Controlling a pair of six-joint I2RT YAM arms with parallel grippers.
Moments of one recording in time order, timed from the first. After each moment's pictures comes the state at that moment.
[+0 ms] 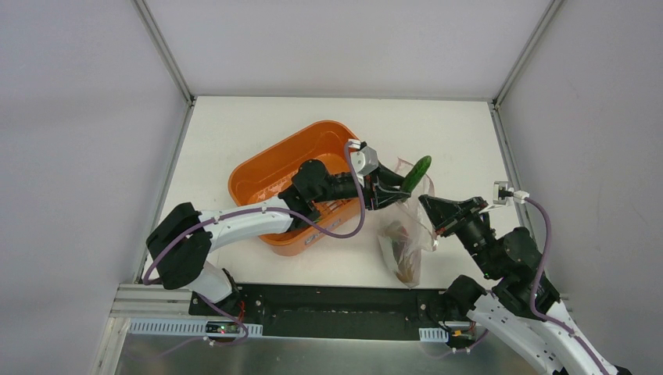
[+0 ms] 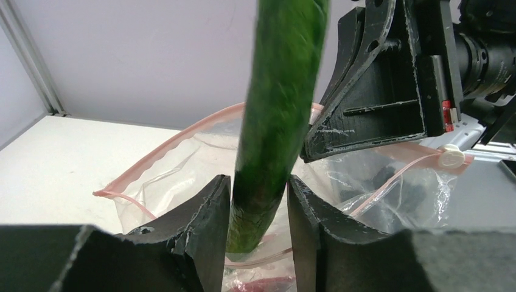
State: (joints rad) left arm -0.97 1.52 0.97 0.82 0.47 -0.21; right arm 0.79 0.21 0.63 -0.32 0.25 0.70
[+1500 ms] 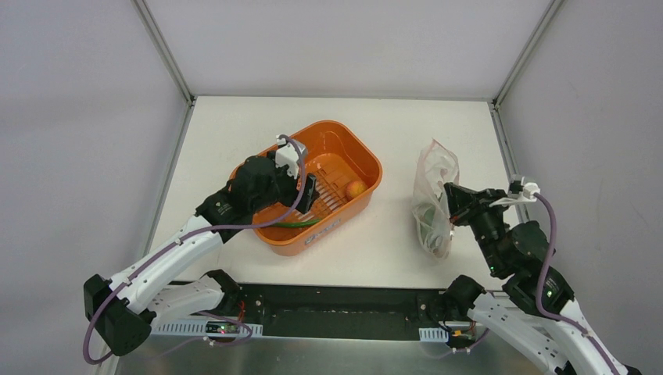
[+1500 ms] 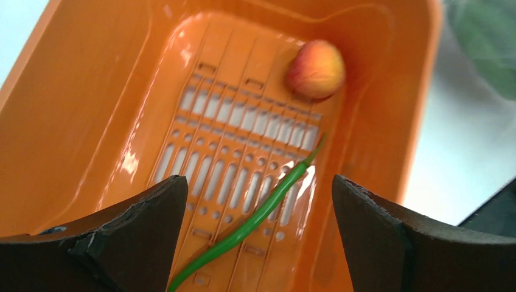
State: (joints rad) left arm -0.69 0.97 0.86 -0.33 -0.03 -0.10; right arm 0.79 0.30 0.78 -0.45 0.52 0.44
